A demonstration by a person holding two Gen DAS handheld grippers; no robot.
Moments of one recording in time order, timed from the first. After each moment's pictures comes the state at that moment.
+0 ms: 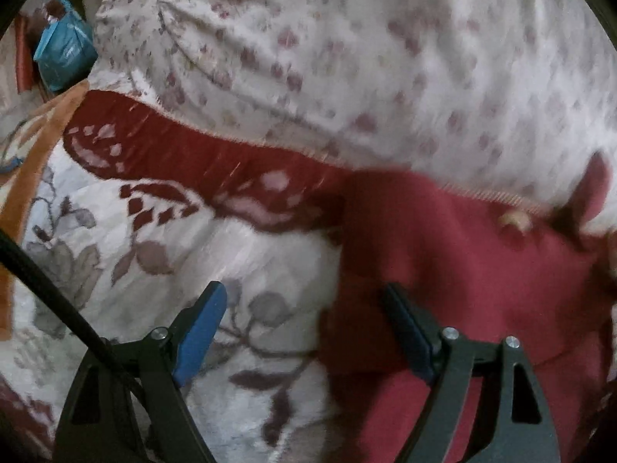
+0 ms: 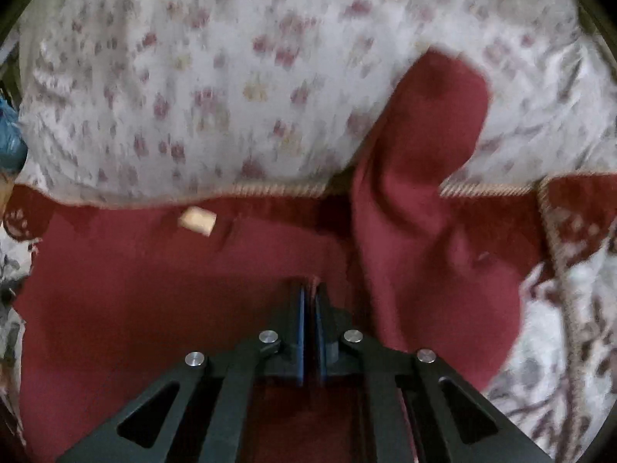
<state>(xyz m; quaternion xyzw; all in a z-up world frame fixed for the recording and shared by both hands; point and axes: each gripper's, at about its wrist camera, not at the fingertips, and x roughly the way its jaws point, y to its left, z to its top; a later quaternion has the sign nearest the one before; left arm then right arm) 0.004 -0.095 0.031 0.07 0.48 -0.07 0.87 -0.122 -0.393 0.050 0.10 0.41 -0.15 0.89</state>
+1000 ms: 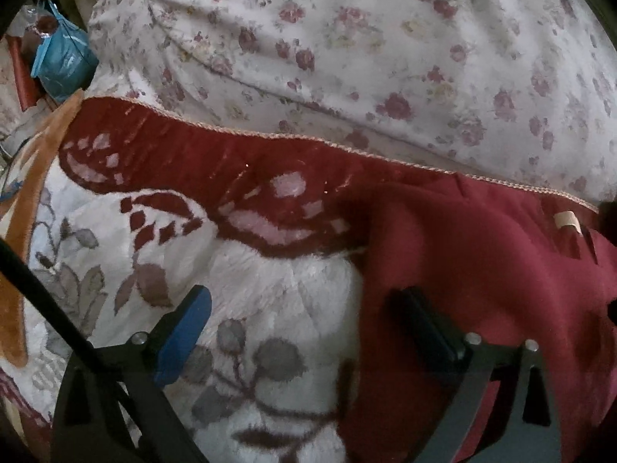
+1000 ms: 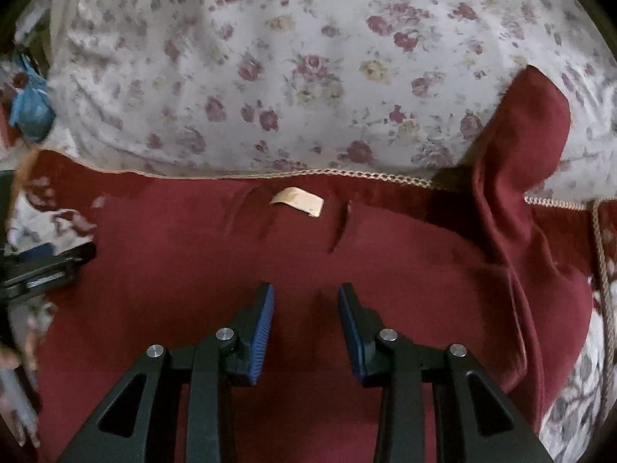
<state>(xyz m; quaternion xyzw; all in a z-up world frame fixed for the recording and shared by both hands) 0.038 -0.104 0.021 0.10 0.48 -0.03 0.87 -0.087 -0.318 0.034 0.10 0.45 -0.07 0.89</state>
